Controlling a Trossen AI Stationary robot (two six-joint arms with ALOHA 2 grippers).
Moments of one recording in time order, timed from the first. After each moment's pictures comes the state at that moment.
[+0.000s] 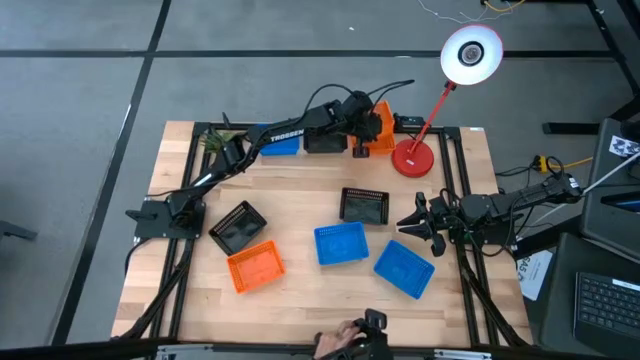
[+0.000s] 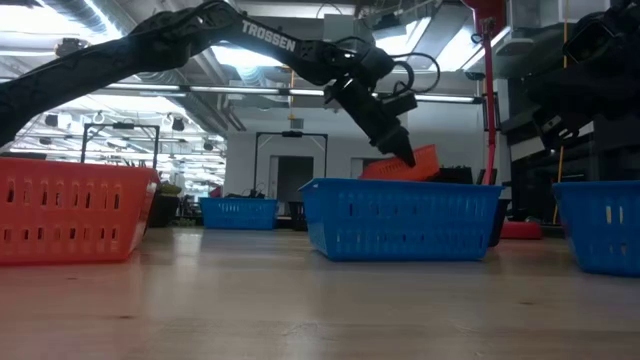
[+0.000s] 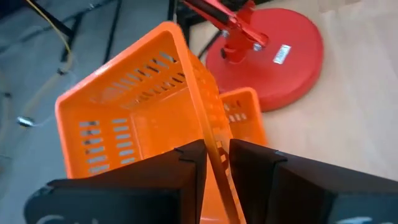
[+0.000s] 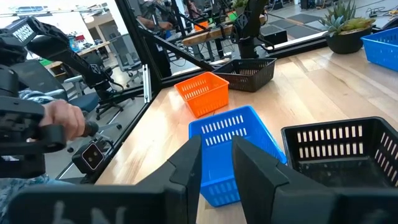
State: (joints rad) left arm 0.44 2.48 2.34 -0.44 0.02 0.57; right arm 0.29 0.23 0.01 0.14 0.12 0.34
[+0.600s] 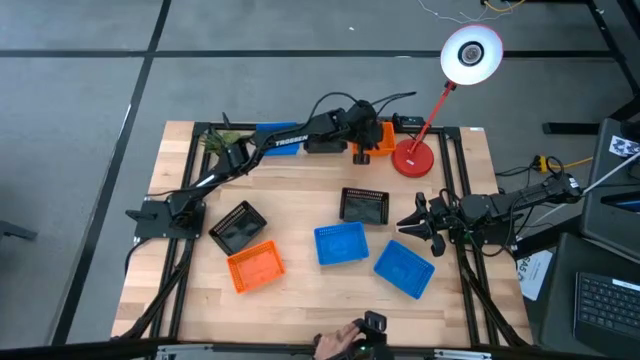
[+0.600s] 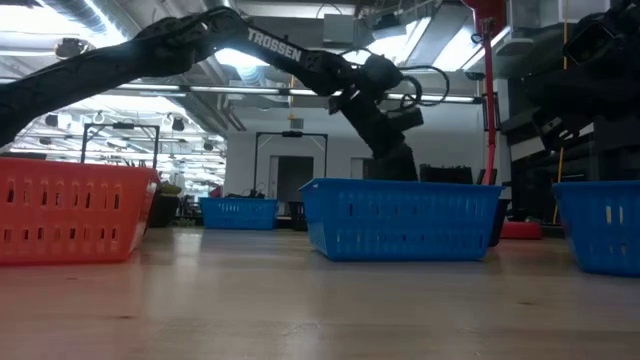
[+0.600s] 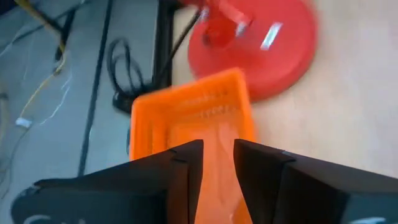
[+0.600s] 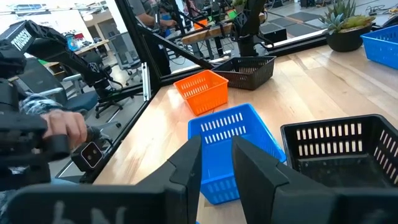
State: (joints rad) left arm 0.42 2.52 2.33 -0.43 -0.04 0.59; right arm 0.29 0.23 0.01 0.13 0.12 0.34
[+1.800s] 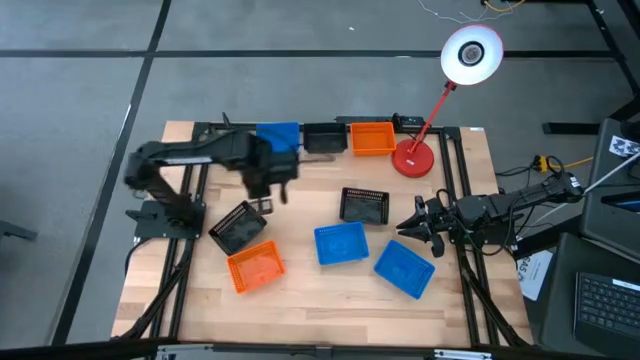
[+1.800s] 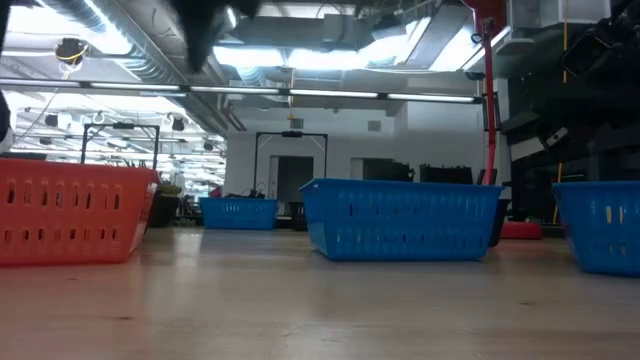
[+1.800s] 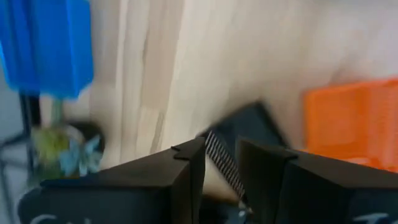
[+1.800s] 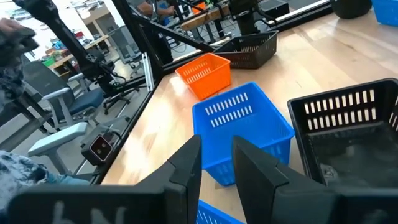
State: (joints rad) left arm 0.07 1.60 1.68 -1.55 -0.16 -0.18; right arm 0.29 0.25 0.01 0.09 0.09 0.44
